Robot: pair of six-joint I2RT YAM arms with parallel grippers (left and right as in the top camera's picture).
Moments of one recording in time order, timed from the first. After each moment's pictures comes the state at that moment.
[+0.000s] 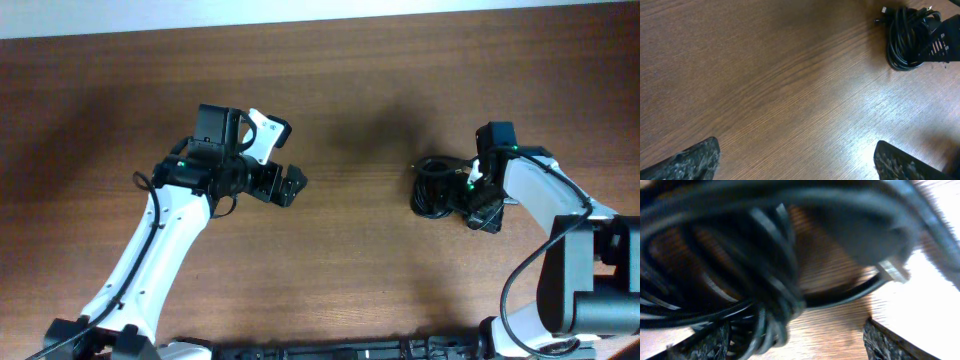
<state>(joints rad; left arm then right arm) -0.25 1.47 1.10 -0.70 0.42 0.16 -0.08 1.70 0.91 -0.81 -0.19 0.35</state>
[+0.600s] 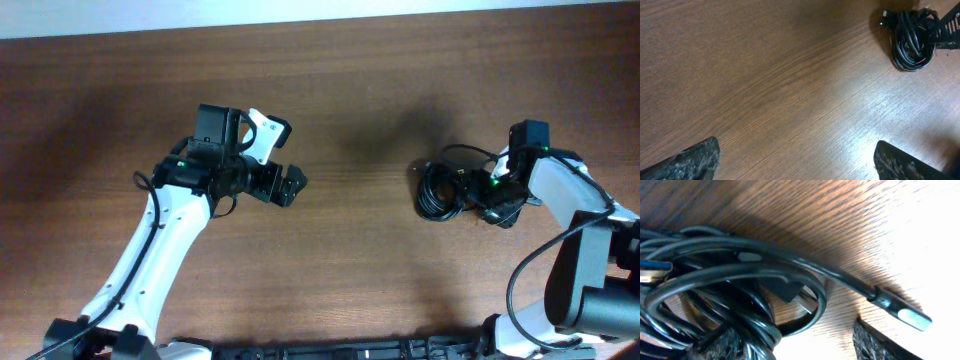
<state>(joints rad) -0.25 1.47 1.10 -0.70 0.42 0.16 -0.23 1.70 0.92 -0.75 -0.22 0.33</state>
